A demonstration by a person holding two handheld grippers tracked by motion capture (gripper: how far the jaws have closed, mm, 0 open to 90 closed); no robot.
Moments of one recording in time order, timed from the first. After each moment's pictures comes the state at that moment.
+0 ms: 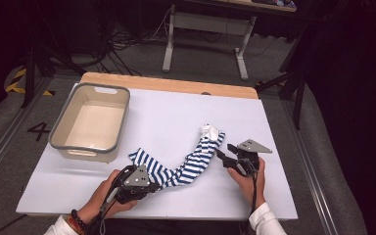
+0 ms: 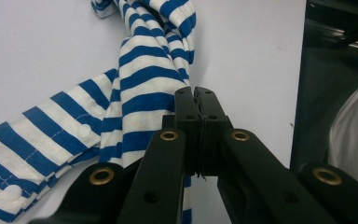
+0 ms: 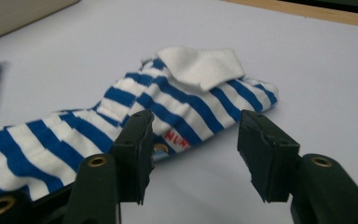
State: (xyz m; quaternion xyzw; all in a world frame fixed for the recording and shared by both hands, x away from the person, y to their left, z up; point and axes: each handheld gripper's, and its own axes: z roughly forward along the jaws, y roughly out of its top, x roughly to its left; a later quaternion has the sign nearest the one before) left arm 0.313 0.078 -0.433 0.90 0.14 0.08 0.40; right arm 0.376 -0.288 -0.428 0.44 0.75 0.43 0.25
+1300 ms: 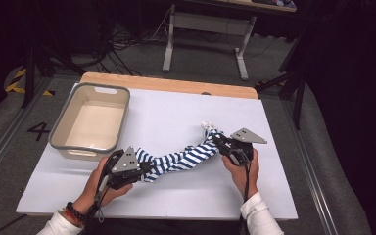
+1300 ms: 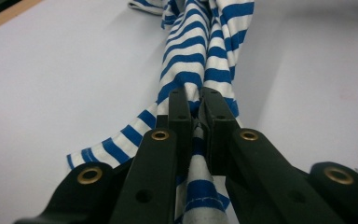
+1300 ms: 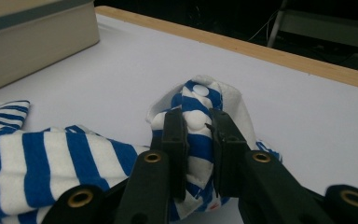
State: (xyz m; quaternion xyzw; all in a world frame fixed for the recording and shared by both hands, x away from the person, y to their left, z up) left arm 0.330 0.102 -0.408 0.86 0.20 0.14 0.45; right arm 0.385 -0.263 -0.396 0.41 0.74 0.45 0.27
